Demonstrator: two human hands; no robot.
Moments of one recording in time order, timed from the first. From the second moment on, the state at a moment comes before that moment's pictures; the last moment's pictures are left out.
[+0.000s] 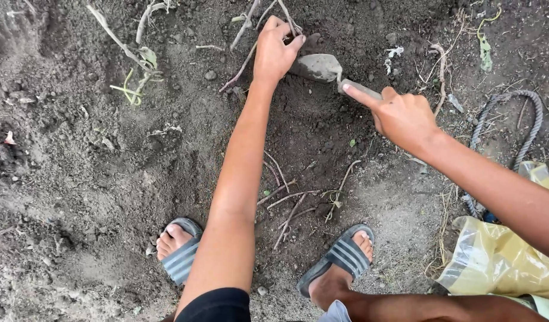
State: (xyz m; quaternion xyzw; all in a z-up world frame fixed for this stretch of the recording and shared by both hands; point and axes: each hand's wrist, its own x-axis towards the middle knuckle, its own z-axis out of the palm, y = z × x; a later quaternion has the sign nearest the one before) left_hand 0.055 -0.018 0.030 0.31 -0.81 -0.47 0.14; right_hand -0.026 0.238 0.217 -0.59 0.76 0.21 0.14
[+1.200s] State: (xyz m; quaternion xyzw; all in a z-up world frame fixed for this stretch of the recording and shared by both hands) left_hand 0.069 0.021 0.055 0.26 -0.96 -0.07 0.04; right_hand -0.018 0.204 0.246 -0.50 0.77 0.38 0.10
